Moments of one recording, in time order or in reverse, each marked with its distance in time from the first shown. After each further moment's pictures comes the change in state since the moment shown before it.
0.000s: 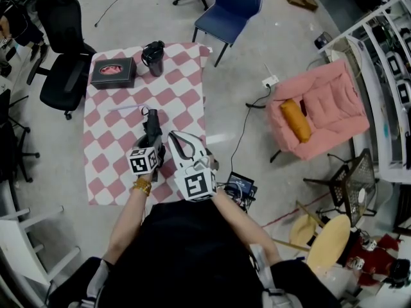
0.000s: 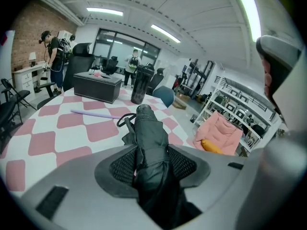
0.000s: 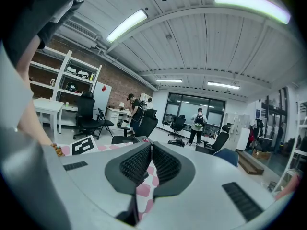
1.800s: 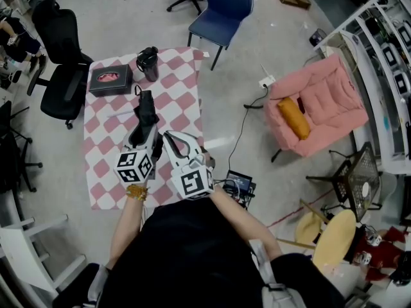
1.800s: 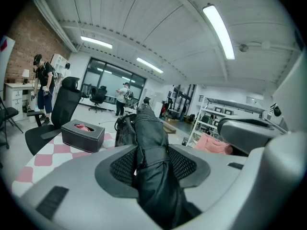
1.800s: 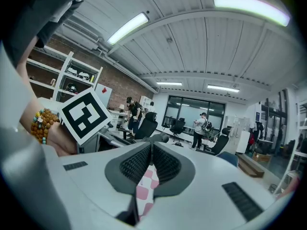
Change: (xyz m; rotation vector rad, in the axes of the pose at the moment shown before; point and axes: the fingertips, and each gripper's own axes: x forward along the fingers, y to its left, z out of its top) left arm -0.089 -0.071 0.134 0.119 -0.349 -0.112; right arm -0.004 -0.003 0.011 -0.012 -0.034 -0.005
